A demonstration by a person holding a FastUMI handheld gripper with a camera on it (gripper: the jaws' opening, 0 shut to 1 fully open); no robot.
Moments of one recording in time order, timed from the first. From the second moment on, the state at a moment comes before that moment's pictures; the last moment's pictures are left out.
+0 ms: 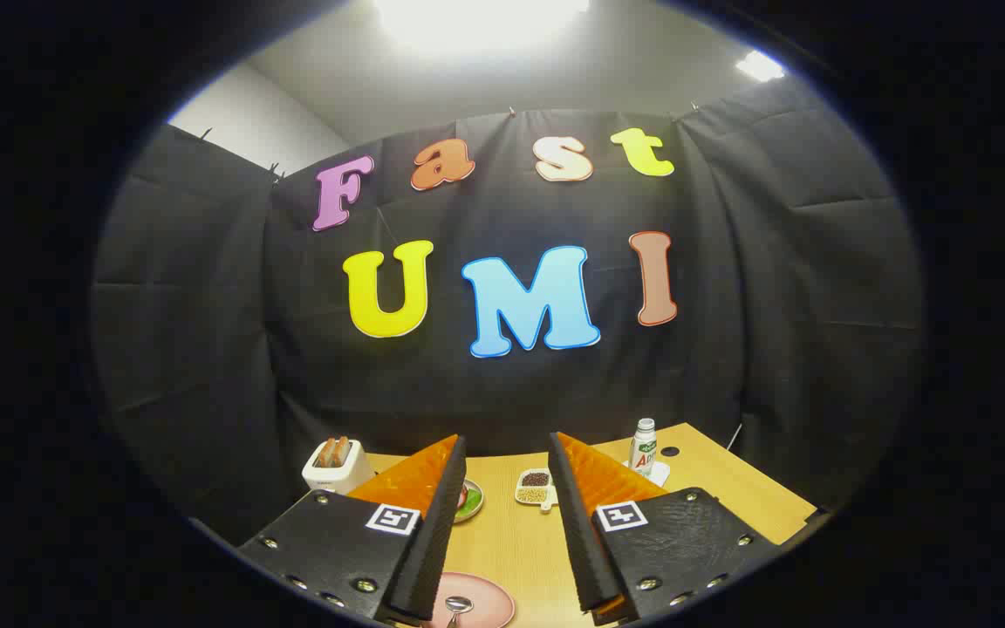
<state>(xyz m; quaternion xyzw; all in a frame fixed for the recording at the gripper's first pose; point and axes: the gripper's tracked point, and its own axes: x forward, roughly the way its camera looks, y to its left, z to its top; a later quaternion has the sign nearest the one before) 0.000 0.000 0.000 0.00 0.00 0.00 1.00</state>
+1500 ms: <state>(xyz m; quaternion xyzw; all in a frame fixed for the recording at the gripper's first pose) 0.034 0.040 -0.127 -0.04 0.17 0.09 0.98</state>
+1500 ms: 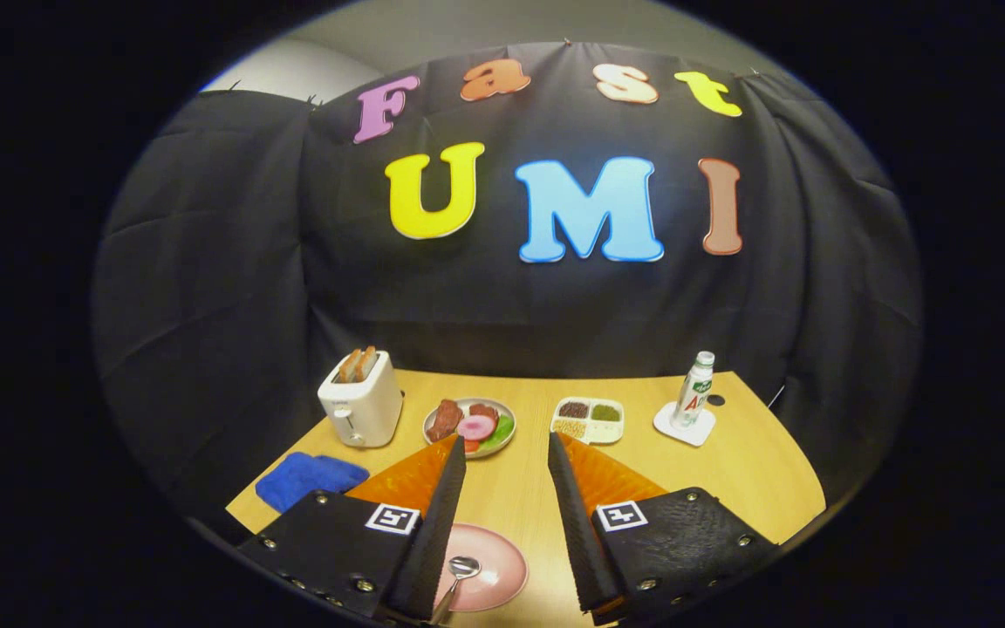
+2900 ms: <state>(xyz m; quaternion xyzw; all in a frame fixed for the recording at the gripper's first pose) -0.041 0.066 -0.396 -0.01 0.57 0.10 0.81</state>
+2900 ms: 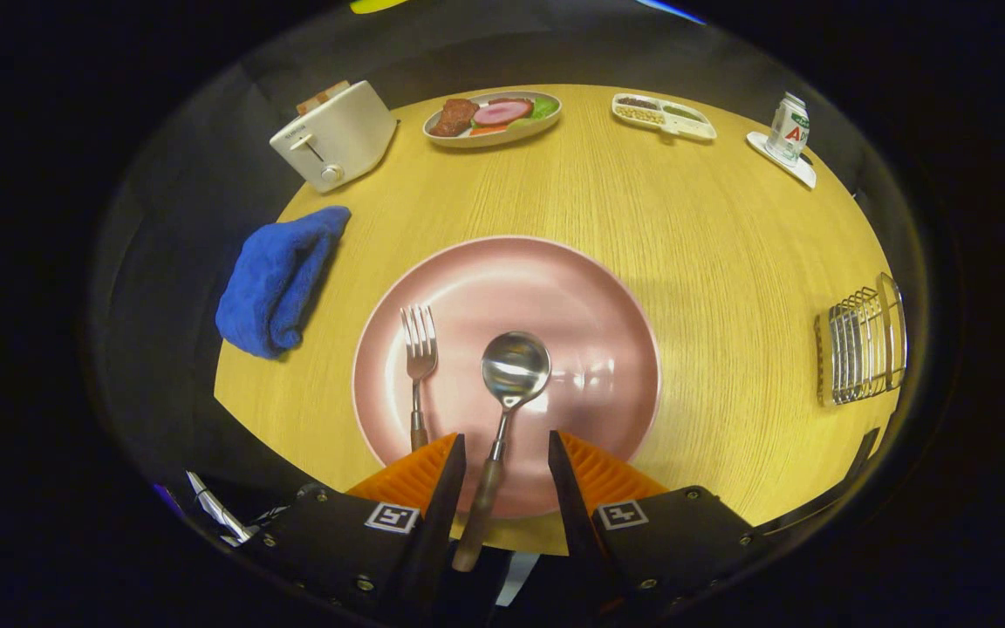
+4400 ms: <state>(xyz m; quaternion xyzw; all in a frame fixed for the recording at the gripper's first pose) -0.027 0.049 -0.374 0.07 0.55 0.07 0.83</state>
